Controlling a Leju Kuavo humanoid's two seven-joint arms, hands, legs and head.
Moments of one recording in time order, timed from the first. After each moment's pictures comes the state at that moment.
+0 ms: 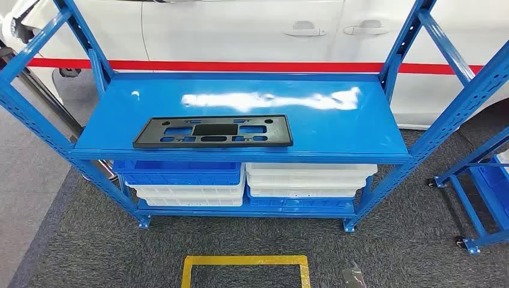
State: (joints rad) left arm -0.01 -0.11 0.65 -0.24 -0.61 0.36 -0.34; right arm 0.08 0.08 0.01 -0.78 0.10 -0.39 -0.47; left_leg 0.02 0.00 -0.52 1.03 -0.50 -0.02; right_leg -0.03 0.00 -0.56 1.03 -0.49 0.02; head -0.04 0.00
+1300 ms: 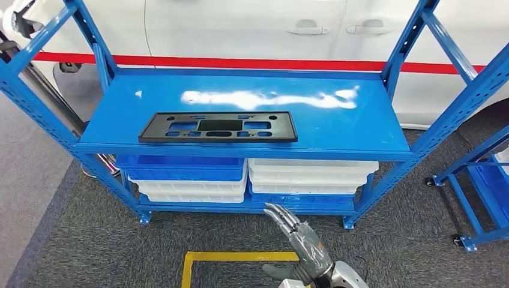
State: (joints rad) left arm -0.03 -0.12 0.65 -0.23 -0.86 0.27 -0.37; right arm -0.01 -0.24 0.66 -1.61 0.58 -0.39 -0.34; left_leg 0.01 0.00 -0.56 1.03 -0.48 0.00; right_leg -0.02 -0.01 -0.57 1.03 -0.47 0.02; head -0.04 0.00
